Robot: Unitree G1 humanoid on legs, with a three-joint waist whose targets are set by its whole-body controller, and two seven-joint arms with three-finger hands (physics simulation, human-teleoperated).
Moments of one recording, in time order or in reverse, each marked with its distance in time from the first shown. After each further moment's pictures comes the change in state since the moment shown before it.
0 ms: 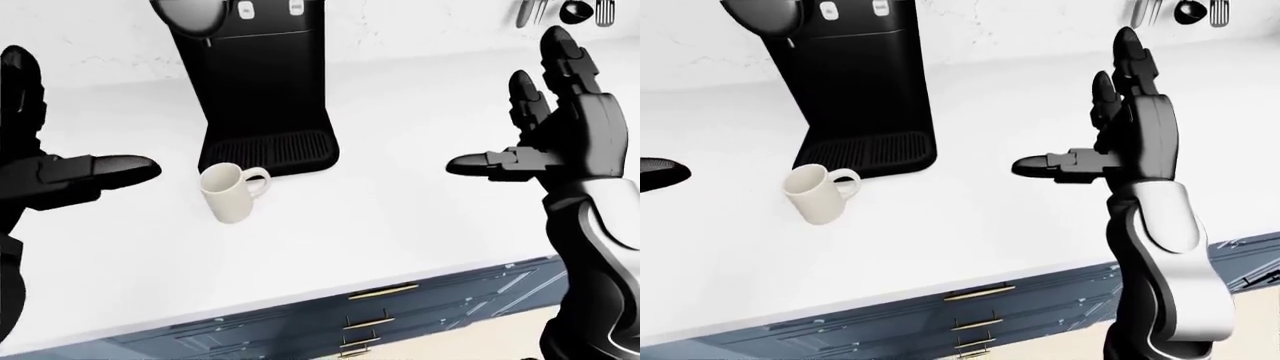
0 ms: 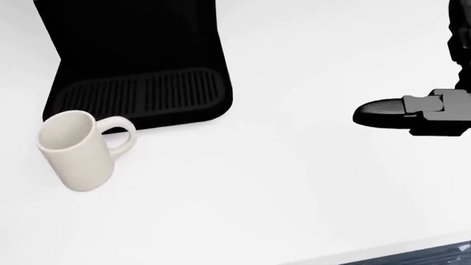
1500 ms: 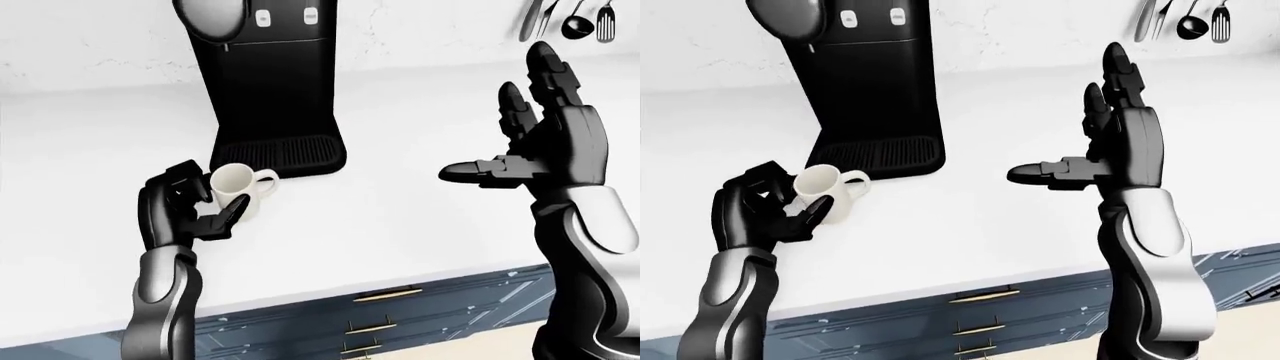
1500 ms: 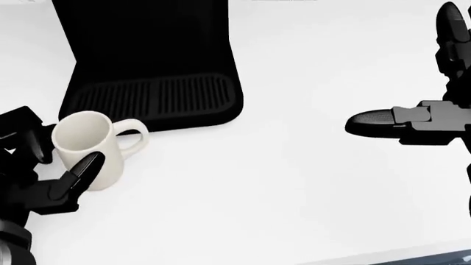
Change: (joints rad) left arm 0.246 -0.586 -0.459 0.479 0.817 -0.658 -0.368; right arm 0.041 0.033 0.020 0.025 -0.024 -0.052 0.014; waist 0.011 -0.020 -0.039
